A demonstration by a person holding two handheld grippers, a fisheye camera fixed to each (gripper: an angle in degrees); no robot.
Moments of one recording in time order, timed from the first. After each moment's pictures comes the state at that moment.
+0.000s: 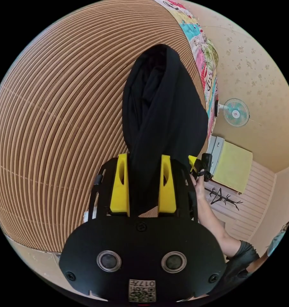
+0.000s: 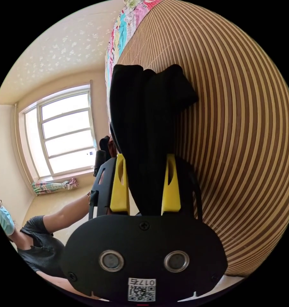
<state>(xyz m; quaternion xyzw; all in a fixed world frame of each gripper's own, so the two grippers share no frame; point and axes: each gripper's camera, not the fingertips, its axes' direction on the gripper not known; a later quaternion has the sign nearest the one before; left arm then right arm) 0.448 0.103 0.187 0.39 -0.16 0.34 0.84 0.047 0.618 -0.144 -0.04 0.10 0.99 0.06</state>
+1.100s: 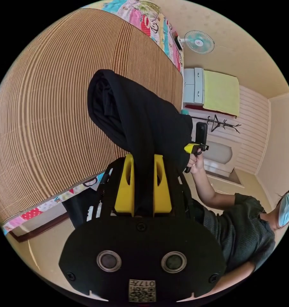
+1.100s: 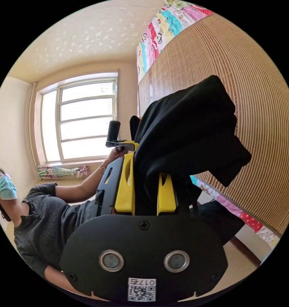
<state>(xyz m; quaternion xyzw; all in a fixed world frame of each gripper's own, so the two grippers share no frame) 0.350 0.474 0.055 0.16 -0.31 0.46 0.82 0.082 0.458 0.040 -0.02 0.10 0.98 0.14</state>
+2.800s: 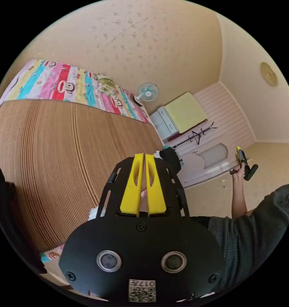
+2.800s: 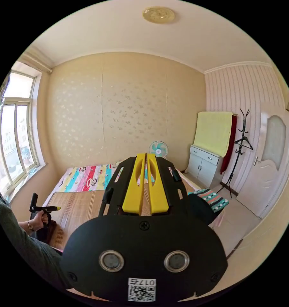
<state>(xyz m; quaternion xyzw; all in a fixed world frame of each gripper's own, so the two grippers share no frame) 0.124 0.591 0.018 0.29 -0.24 0.70 0.60 0.271 -0.051 0.403 -0.52 0.73 0.43 0.12</state>
